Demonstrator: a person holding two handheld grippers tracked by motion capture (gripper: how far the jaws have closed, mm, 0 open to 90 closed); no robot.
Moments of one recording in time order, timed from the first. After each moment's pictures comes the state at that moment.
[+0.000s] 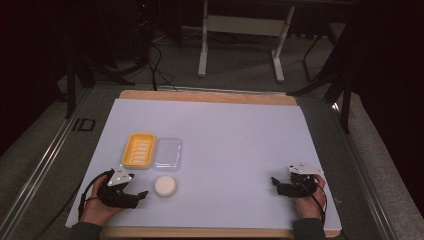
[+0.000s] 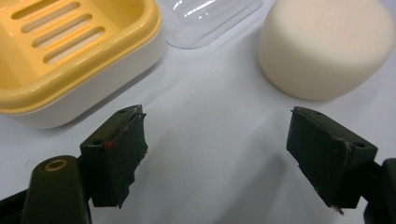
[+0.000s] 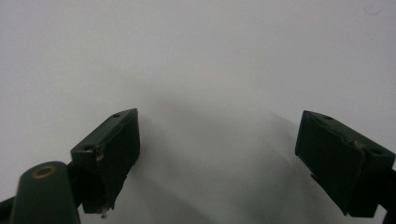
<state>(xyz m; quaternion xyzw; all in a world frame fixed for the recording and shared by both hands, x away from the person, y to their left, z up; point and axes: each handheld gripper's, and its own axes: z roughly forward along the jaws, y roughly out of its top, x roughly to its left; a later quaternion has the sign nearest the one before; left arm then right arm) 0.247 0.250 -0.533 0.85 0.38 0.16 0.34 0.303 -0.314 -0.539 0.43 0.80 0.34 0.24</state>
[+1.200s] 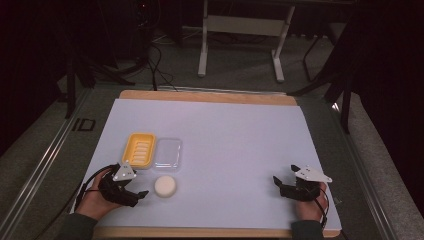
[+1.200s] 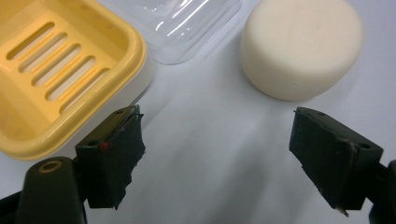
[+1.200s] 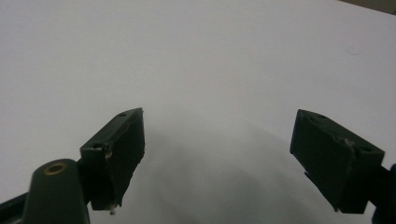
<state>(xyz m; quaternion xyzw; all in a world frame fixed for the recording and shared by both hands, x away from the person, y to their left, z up) 0.258 0.240 -0.509 0.89 0.31 0.15 0.29 0.289 -0.321 -0.536 0.40 0.78 0.40 0.27</state>
